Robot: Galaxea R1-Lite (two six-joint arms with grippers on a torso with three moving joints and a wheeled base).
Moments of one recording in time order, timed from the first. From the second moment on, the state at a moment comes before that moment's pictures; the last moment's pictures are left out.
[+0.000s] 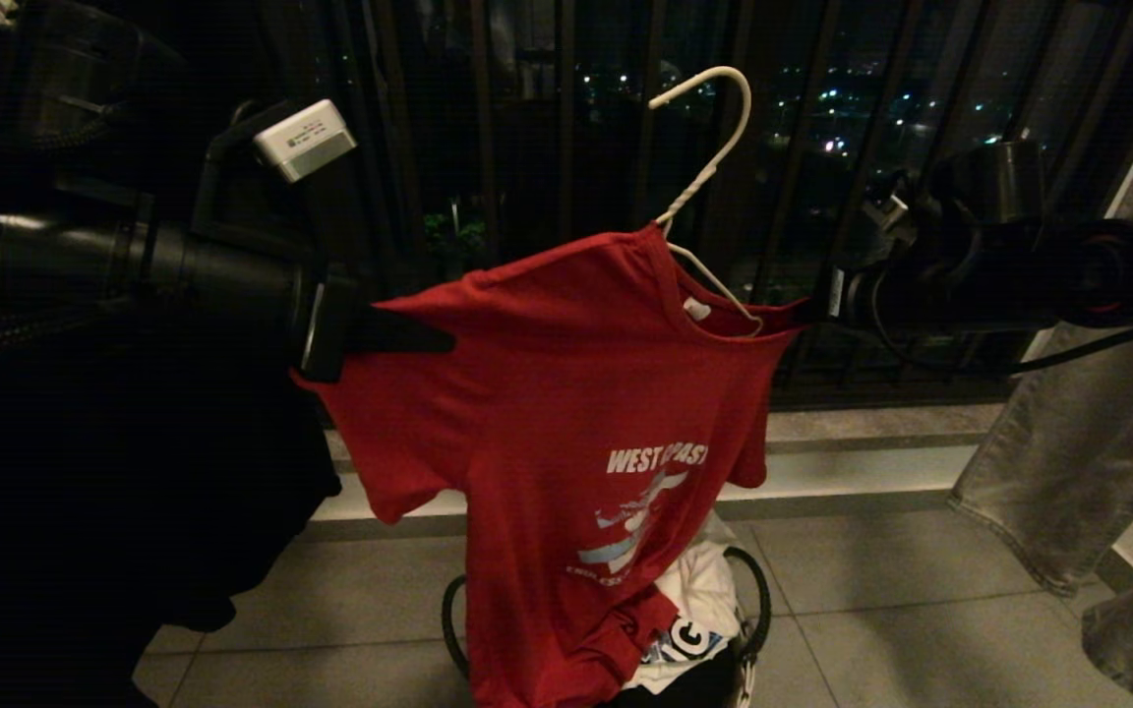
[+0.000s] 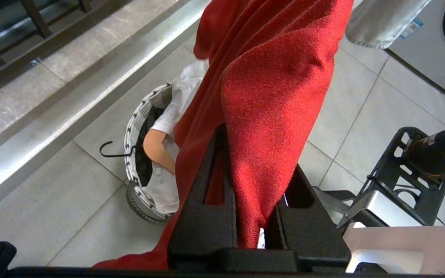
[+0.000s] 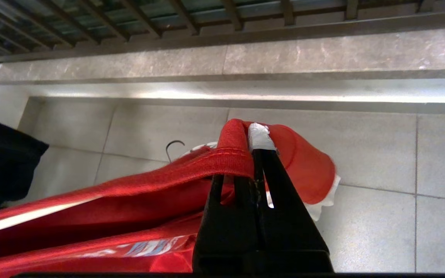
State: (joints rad) left arm -0.37 1.55 -1.44 0.38 -0.58 0.11; right arm 0.08 1.92 -1.58 0.11 0.32 0.25
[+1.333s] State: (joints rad) left arm -0.49 1.75 -1.21 -0.21 -0.59 -0.06; right arm 0.08 1.87 -1.59 0.11 0.33 0.31
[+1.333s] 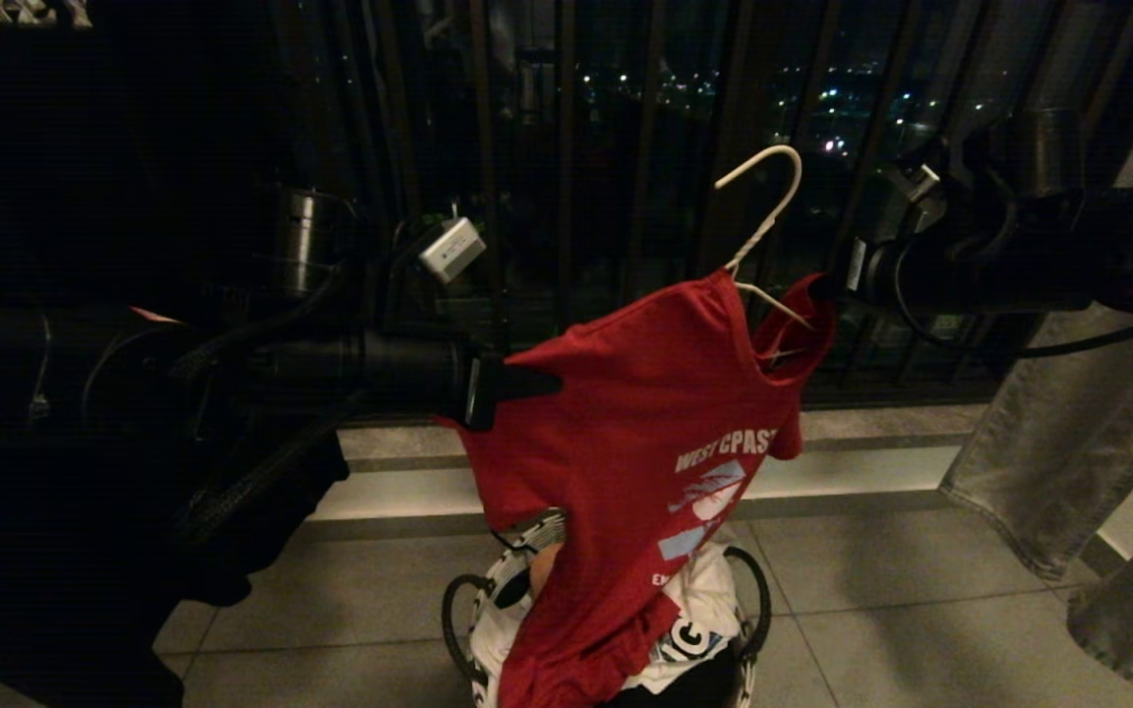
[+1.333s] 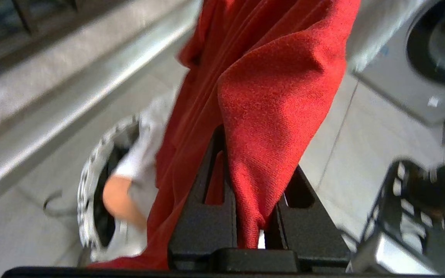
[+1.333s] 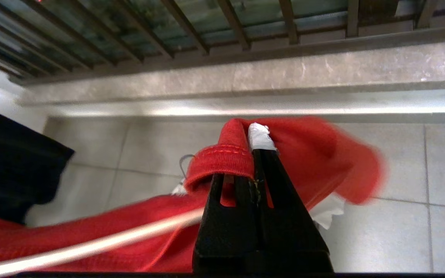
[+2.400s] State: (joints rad) left arm -0.49 1.73 -1.02 -0.49 -0.58 -0.07; right arm 0.11 1.76 -1.61 0.12 0.25 0.38
